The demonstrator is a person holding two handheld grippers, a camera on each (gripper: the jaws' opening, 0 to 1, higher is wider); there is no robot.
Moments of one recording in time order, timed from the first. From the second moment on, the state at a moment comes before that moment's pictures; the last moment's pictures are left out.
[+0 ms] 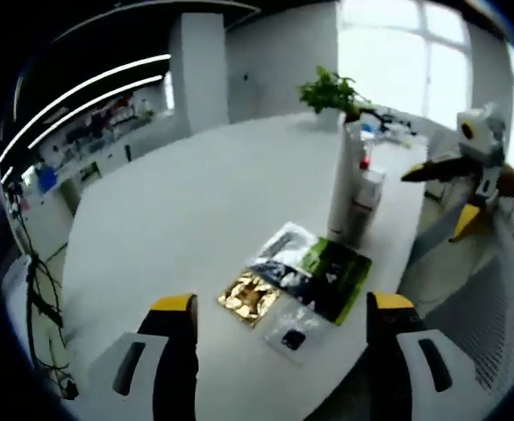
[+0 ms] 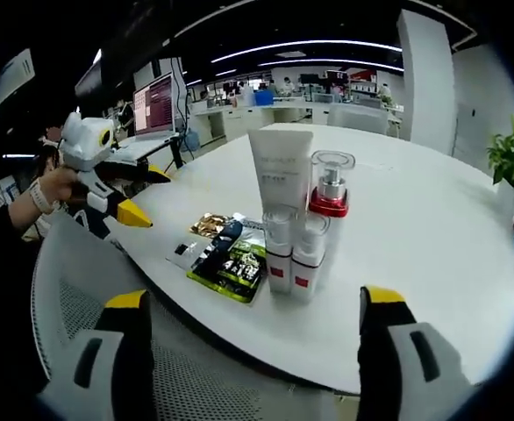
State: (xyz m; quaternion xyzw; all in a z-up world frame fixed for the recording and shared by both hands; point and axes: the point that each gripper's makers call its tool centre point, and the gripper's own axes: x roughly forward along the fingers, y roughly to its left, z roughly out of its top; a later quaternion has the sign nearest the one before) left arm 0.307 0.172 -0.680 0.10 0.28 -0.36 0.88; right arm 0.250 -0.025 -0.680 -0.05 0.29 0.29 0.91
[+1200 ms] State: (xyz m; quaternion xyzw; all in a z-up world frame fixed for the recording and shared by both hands) left arm 0.290 0.204 -0.649 0.03 0.19 -0.26 0.95; right arm 0.272 -0.051 -0.671 -0.06 0.25 0.24 0.94
